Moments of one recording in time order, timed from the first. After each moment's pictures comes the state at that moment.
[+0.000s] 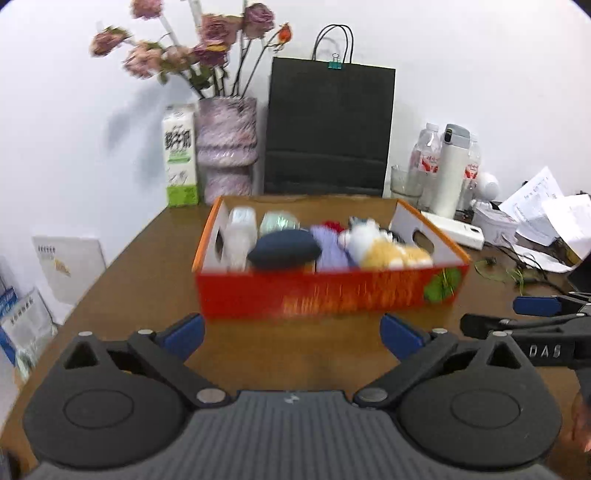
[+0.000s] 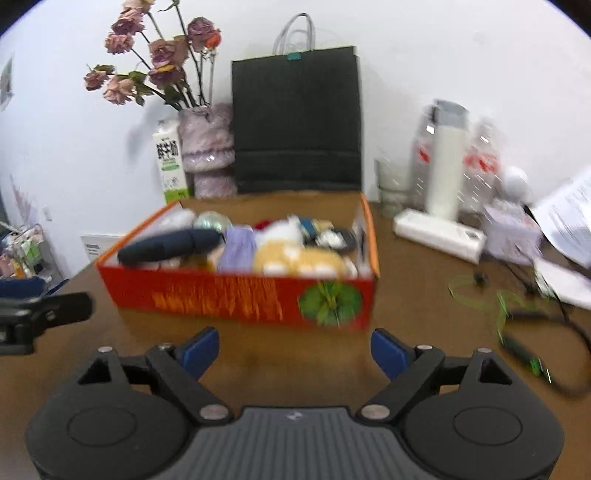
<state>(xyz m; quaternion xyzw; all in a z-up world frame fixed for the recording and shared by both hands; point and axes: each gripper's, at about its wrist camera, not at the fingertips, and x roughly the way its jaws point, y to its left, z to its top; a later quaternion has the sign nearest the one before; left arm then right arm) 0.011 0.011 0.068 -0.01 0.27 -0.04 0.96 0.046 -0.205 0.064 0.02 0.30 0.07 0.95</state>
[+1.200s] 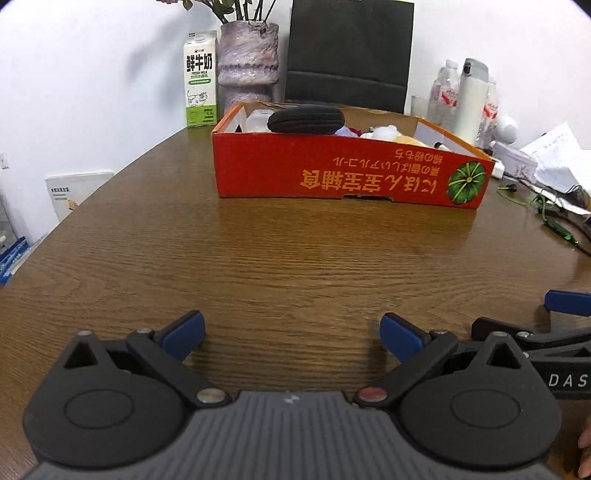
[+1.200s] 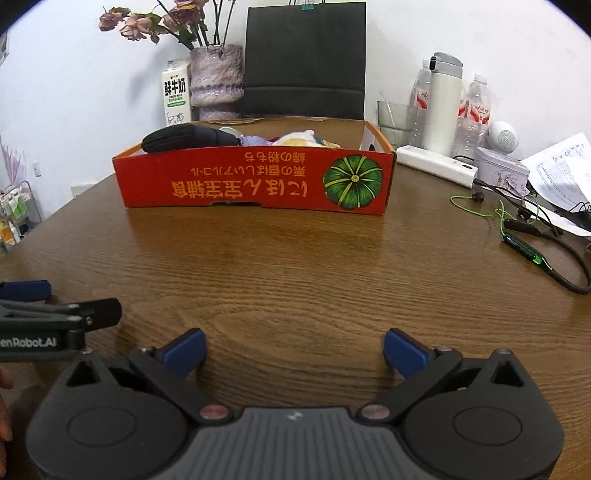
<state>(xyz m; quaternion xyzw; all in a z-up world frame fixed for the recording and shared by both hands) -0.014 0.013 -0.009 0.00 0.34 -0.01 0.94 -0.015 -0.163 0.001 -0.01 0.34 0.05 0.94</state>
